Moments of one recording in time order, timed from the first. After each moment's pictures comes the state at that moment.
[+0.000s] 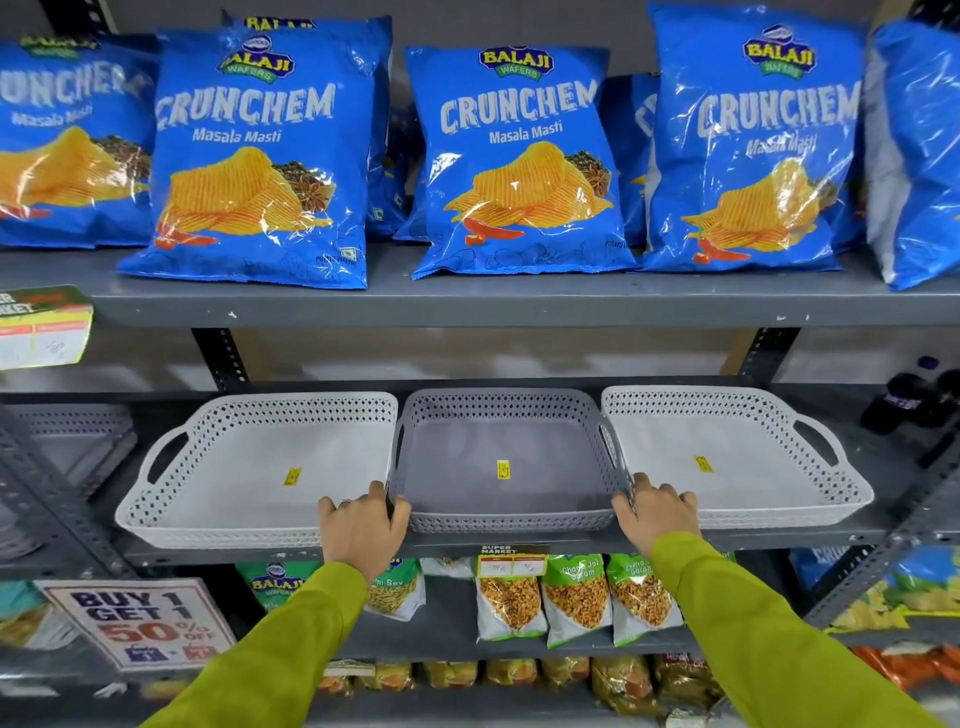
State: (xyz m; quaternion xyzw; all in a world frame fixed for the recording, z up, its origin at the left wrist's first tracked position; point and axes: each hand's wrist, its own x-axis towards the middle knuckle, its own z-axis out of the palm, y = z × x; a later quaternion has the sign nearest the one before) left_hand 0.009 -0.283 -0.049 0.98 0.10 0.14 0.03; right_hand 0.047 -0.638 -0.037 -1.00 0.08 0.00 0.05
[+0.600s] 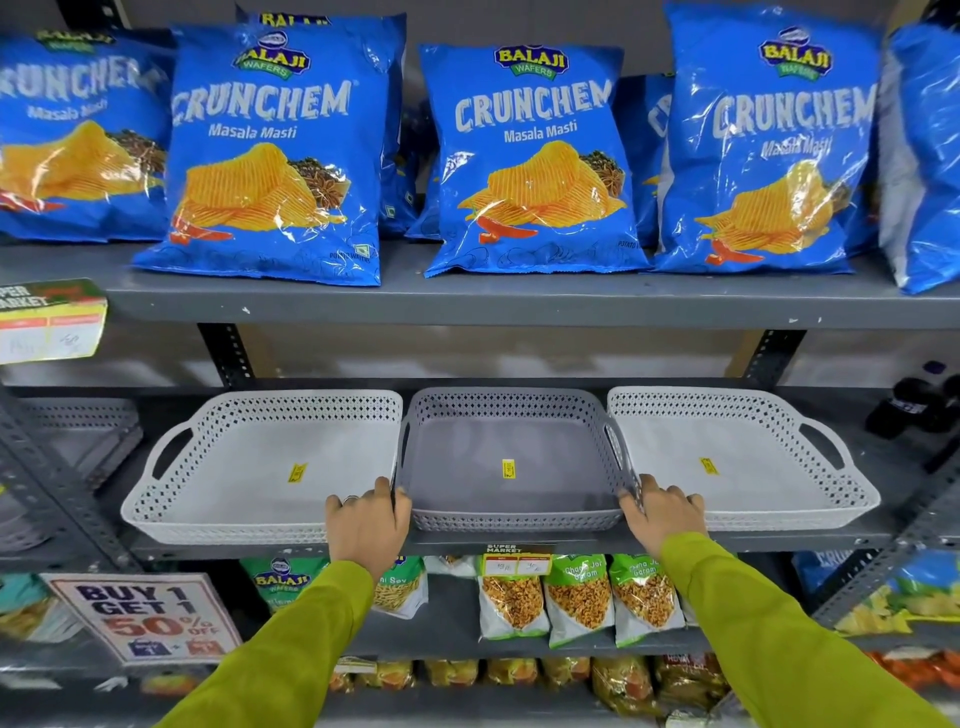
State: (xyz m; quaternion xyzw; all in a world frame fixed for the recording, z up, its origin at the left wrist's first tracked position) left_hand 0.007 -0.282 -0.049 0.98 0.10 0.17 0.01; right_hand 0.048 -0.638 -0.037 -1.00 0.08 0.01 0.05
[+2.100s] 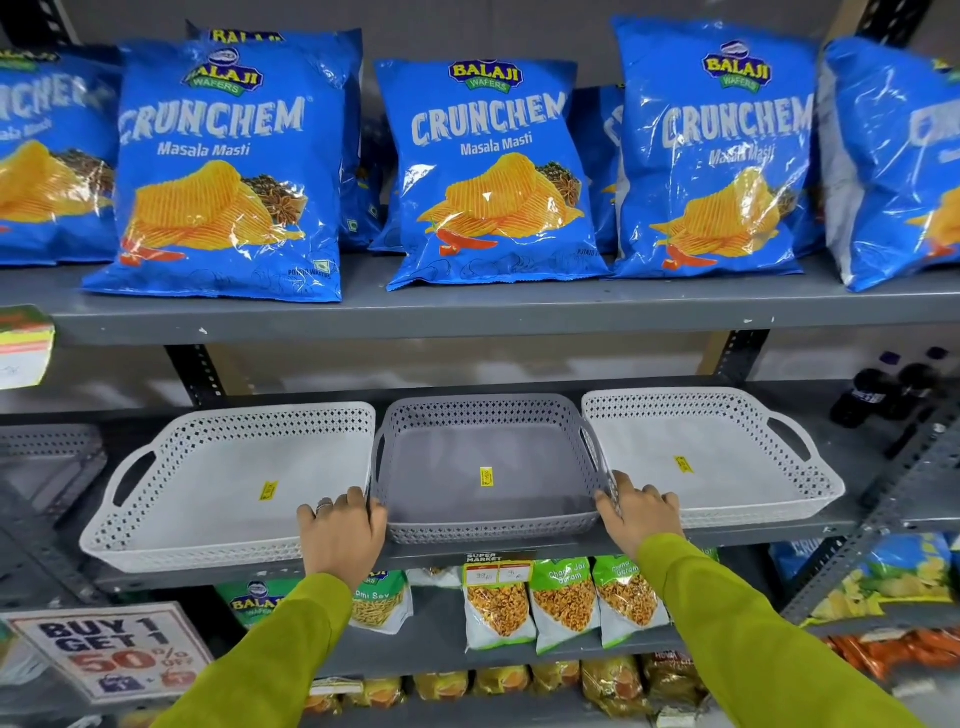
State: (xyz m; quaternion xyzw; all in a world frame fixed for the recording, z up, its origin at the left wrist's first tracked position) left_hand 0.014 -0.284 -0.043 0.98 0.12 0.16 0.00; right_hand 0.044 -0.640 -0.034 -1.00 0.07 0.00 0.06
